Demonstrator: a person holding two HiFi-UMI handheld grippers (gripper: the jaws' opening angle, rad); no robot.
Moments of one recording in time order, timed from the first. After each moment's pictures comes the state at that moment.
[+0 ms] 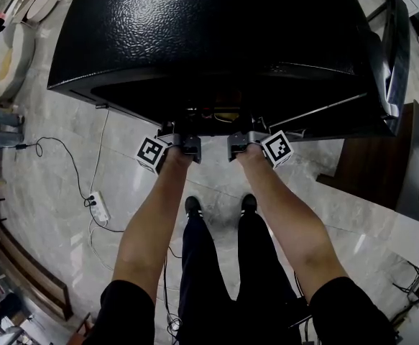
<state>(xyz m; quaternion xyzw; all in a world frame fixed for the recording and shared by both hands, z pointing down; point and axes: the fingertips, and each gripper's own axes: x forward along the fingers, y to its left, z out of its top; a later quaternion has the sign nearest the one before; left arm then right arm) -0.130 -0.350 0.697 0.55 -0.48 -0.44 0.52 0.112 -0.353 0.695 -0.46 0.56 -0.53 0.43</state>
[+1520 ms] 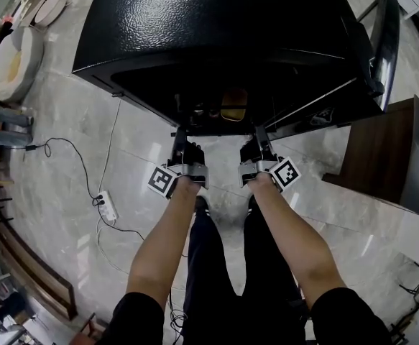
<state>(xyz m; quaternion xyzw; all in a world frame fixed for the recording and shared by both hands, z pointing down) -0.125 -0.258 0.684 0.57 -0.46 -0.45 0.51 0.114 -0.263 0.689 -0.44 0.59 -0.54 0.41</state>
